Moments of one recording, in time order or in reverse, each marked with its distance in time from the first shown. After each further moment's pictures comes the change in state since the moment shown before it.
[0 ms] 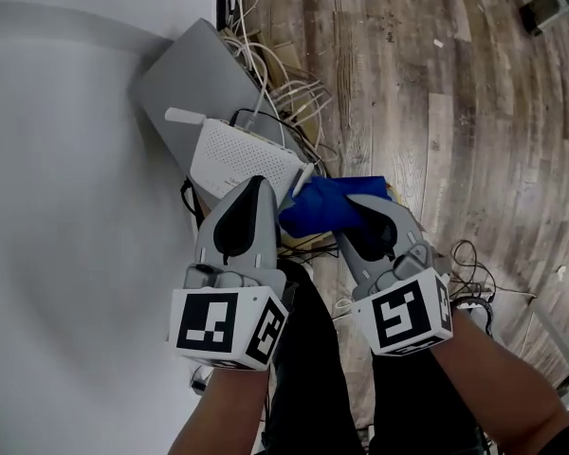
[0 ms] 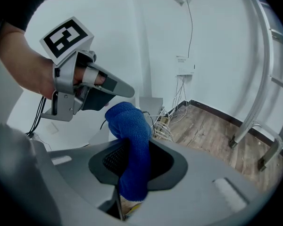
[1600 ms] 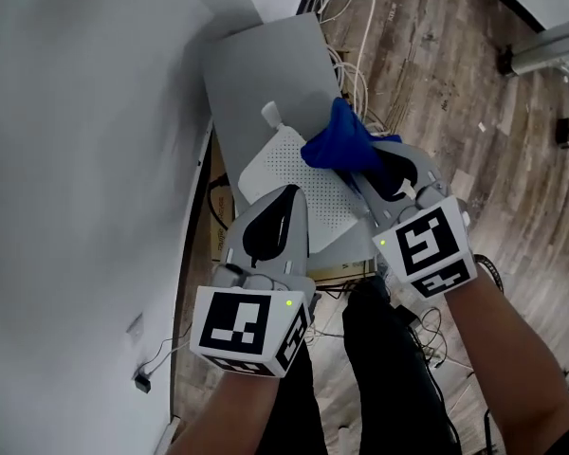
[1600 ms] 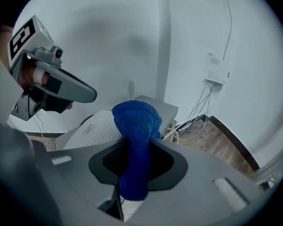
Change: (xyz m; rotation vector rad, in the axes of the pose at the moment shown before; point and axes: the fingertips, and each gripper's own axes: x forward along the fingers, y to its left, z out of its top) left arm 0.002 0.098 -0.014 -0.207 -0.073 0.126; right arm 0.144 -0.033 0.082 -0.306 0.028 0.136
